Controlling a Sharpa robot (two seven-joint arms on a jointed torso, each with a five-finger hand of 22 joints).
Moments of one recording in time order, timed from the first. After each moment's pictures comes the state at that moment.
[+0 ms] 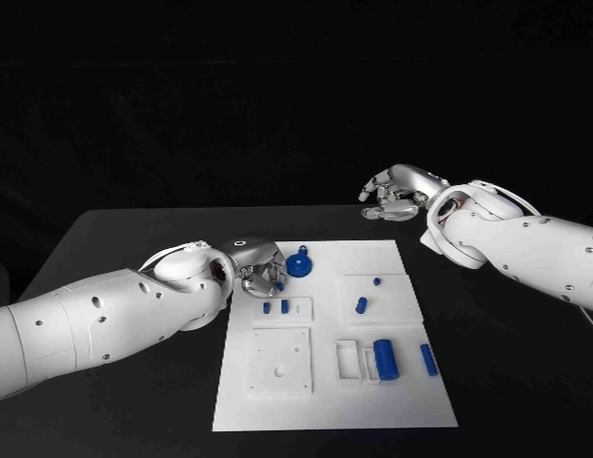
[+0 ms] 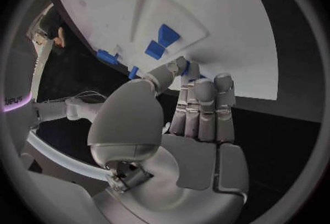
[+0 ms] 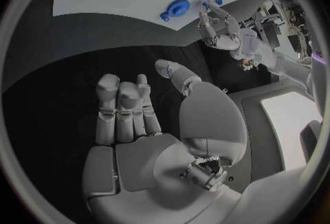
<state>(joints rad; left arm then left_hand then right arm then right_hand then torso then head) 1.28 -0.60 -0.15 1.30 -1.49 -0.21 -0.04 1.20 -0.10 0.64 -0.24 0.12 1.05 0.10 0.28 0.59 1.27 0.04 0.24 0.17 1.20 -0.07 1.35 0.45 0.06 0.96 -0.13 0.91 1.31 1.31 -0.74 0.03 1.21 -1.30 -0.33 0.02 1.03 -0.22 0.55 -0.18 0.57 0.90 0.13 0.30 0.41 1.02 0.02 1.17 0.97 1.28 -0.08 1.19 1.00 0.21 1.20 -0.05 1.02 1.31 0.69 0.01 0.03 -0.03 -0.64</state>
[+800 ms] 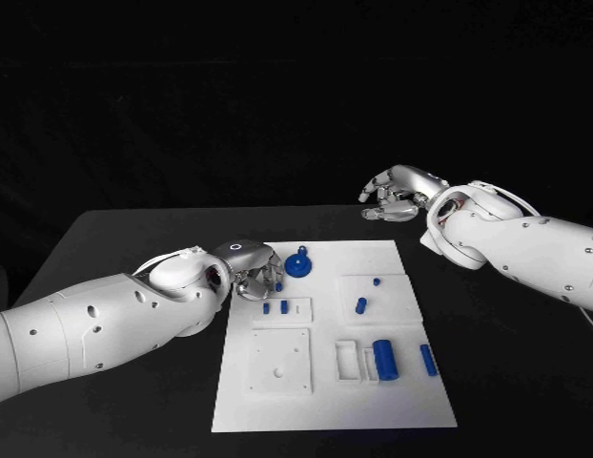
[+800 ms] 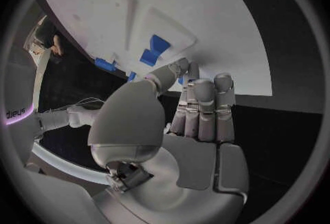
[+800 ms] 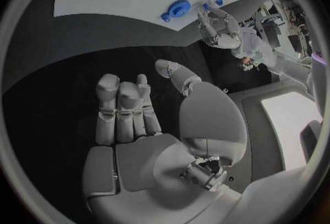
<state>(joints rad) 1.27 -0.62 -0.16 1.31 -1.55 -0.26 -0.04 1.23 -0.15 0.66 -0.23 0.12 0.93 0.12 0.22 0.55 1.28 0.03 0.26 0.18 1.21 -0.08 1.35 0.44 0.06 0.96 -0.13 0.92 1.31 1.31 -0.74 0.03 1.21 -1.30 -0.33 0.02 1.03 -0.22 0.55 -0.18 0.57 0.90 0.13 0.30 0.41 1.02 0.02 1.17 0.97 1.28 -0.08 1.19 1.00 0.21 1.20 -0.06 1.02 1.31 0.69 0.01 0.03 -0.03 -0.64</state>
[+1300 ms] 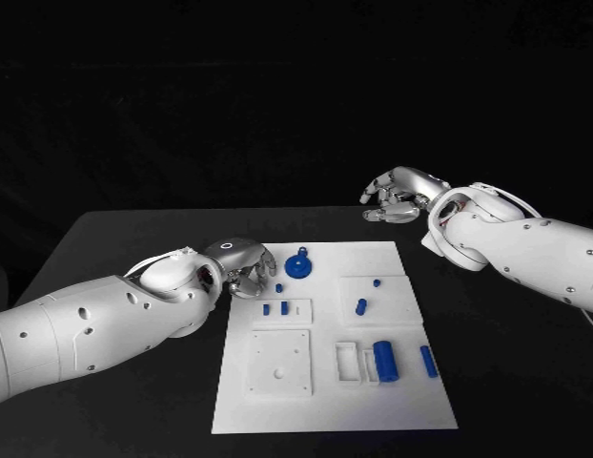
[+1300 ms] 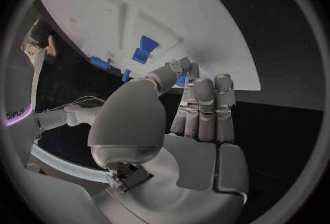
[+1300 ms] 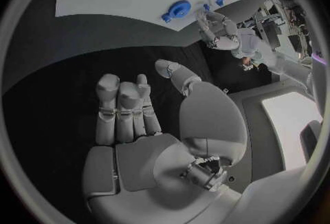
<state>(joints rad) 1.27 -0.65 -0.16 1.31 -1.55 -0.30 -0.06 1.25 -0.17 0.66 -0.23 0.12 0.87 0.12 0.19 0.53 1.24 0.05 0.25 0.17 1.20 -0.07 1.35 0.44 0.07 0.96 -0.14 0.92 1.31 1.31 -0.74 0.03 1.21 -1.30 -0.33 0.02 1.03 -0.22 0.55 -0.18 0.57 0.90 0.13 0.30 0.41 1.02 0.02 1.17 0.97 1.28 -0.08 1.19 1.00 0.21 1.20 -0.06 1.02 1.31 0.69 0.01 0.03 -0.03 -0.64</state>
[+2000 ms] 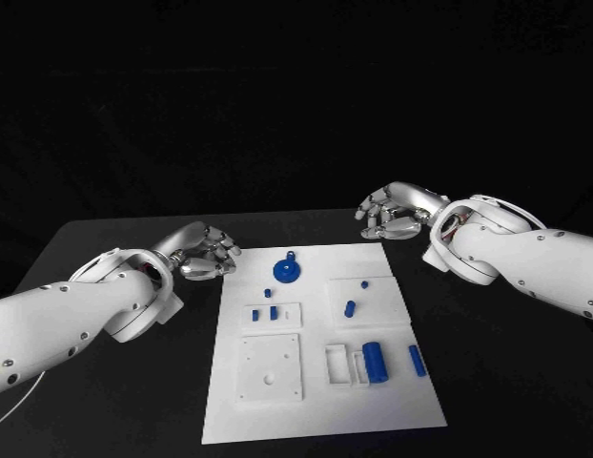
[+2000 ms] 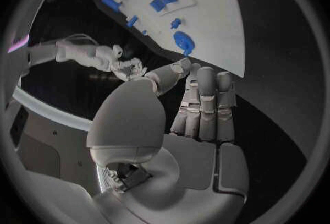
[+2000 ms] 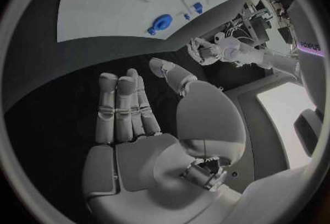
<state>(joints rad) 1.28 -0.80 -0.10 1.40 -0.98 -0.36 0.05 1.21 -0.18 0.69 -0.18 0.06 0.90 0.16 0.24 0.54 1.20 0.07 0.24 0.17 1.13 -0.04 1.20 0.37 0.06 0.89 -0.12 0.85 1.30 1.28 -0.88 0.02 1.36 -1.25 -0.28 0.06 1.08 -0.20 0.62 -0.24 0.43 0.87 0.17 0.30 0.42 0.94 0.07 0.67 0.58 1.16 -0.04 1.07 0.91 0.22 1.09 0.00 0.89 1.29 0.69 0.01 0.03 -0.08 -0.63</state>
